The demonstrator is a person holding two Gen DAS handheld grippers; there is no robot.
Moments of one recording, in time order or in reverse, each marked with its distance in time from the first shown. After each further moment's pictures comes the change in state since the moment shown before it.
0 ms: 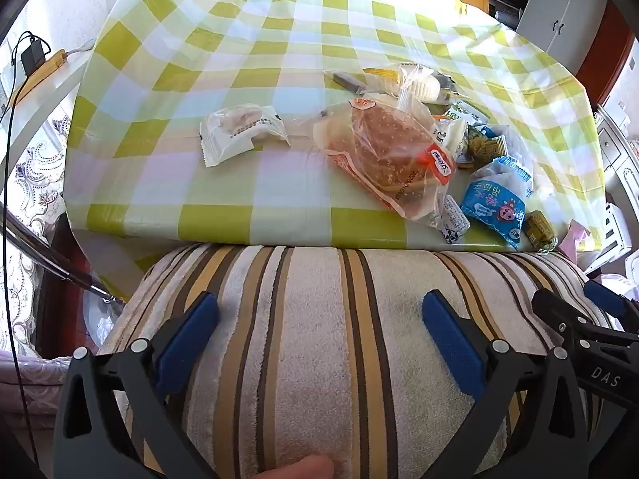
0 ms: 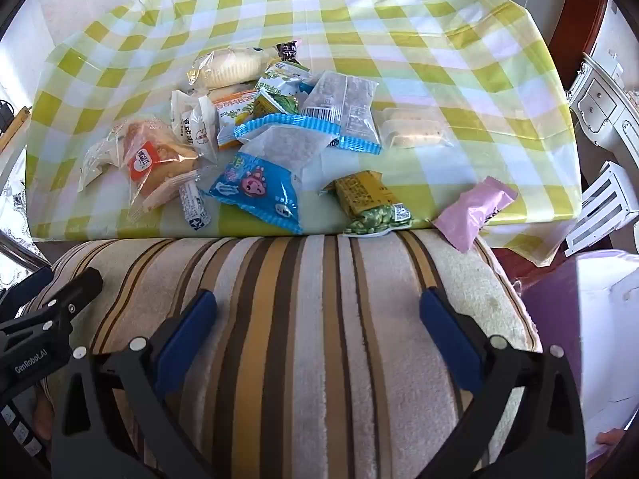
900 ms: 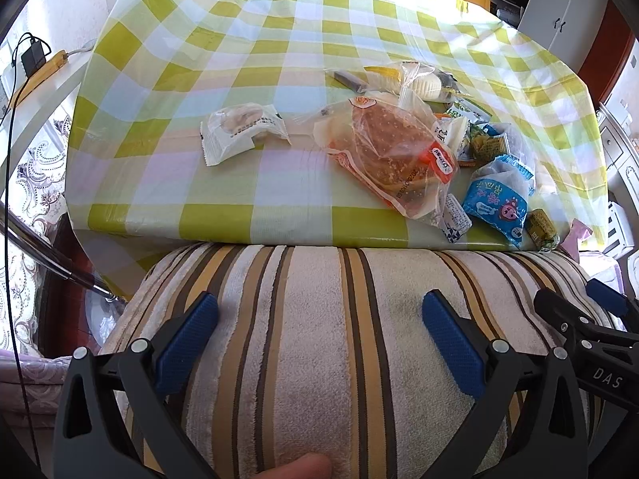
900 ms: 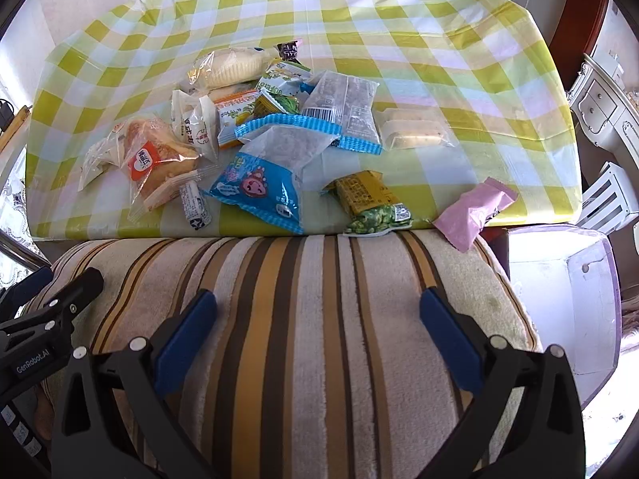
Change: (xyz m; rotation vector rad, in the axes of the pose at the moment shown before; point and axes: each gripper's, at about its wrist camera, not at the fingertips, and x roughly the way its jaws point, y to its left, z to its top) left arm 0.000 0.002 -0.001 0.001 0.008 0.004; right arm 0.000 0.000 0.000 -0.004 0.007 -0.005
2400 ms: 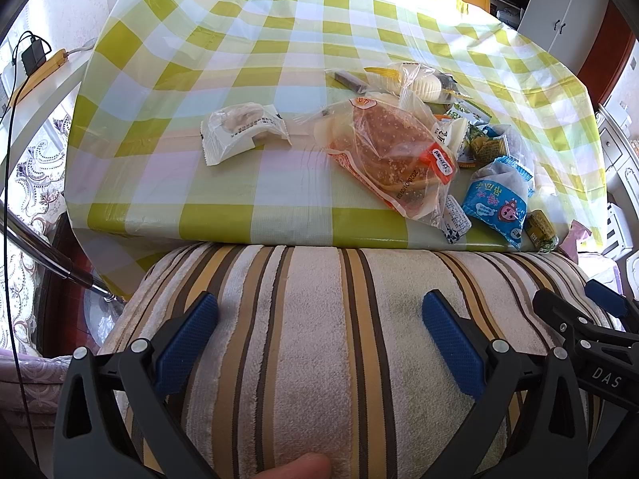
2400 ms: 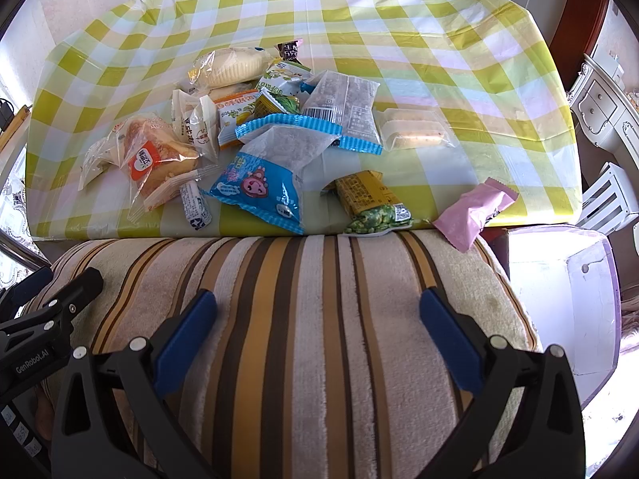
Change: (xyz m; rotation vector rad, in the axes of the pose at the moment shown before) left arm 0.003 -0.001 -0.001 0.001 0.001 0.001; right arm 0.000 0.000 0.000 0.001 0.001 0.000
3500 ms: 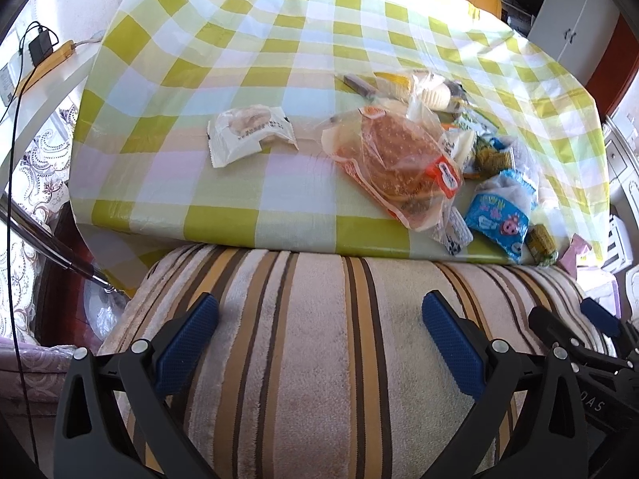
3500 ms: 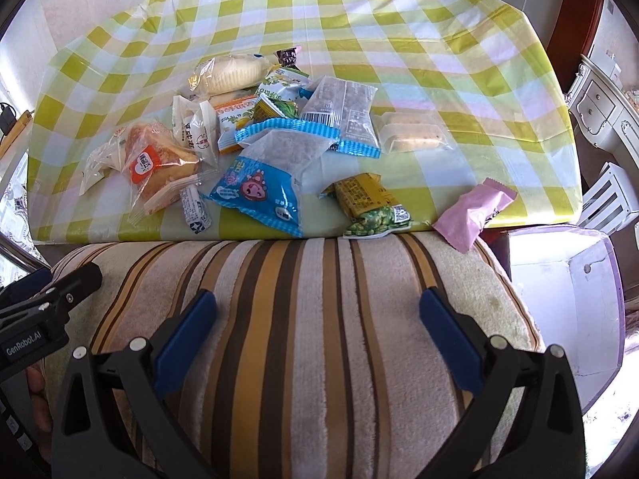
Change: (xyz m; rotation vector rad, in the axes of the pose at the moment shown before) left arm -0.005 0.007 0.009 -0.060 -0.011 0.011; right arm -0.003 -0.002 -0.004 0.008 -0.026 0.011
